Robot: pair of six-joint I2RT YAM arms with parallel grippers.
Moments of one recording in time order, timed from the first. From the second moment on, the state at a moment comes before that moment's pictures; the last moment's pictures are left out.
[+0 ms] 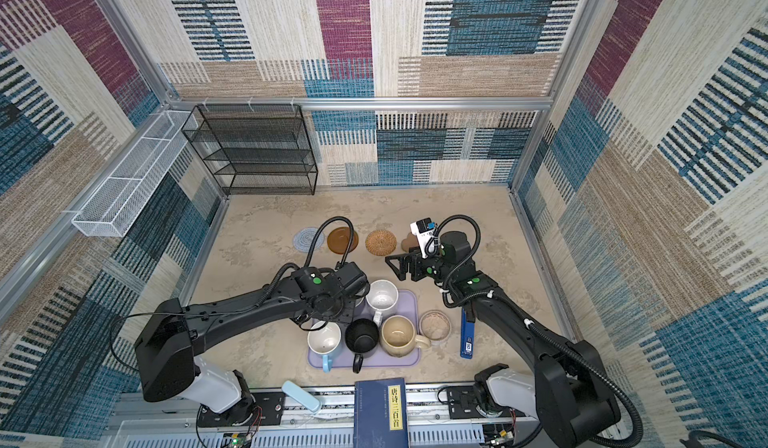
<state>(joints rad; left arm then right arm) -0.96 1.55 1.15 -0.95 -0.20 -0.79 0.37 1.20 0.69 0.07 -0.50 0.28</state>
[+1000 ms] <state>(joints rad) -0.98 1.65 1.15 -0.88 -0.17 -0.79 0.37 1.20 0.69 0.06 -0.49 0.28</state>
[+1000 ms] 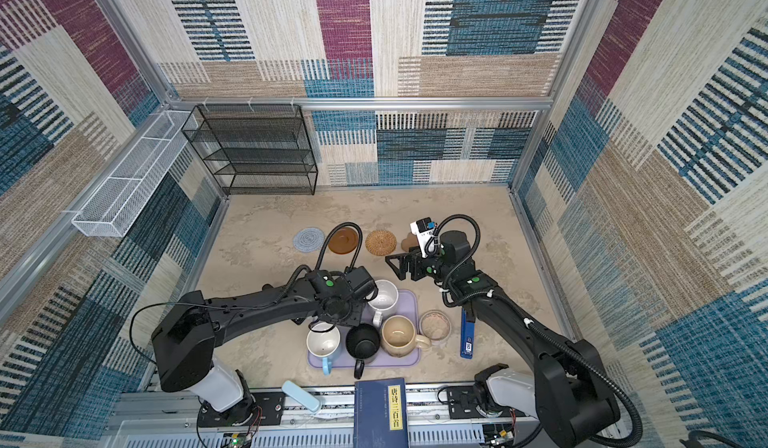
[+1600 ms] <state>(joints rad) -0.95 1.54 1.14 -0.91 -0.19 -0.77 0.37 1.19 0.69 0.08 -0.52 0.28</state>
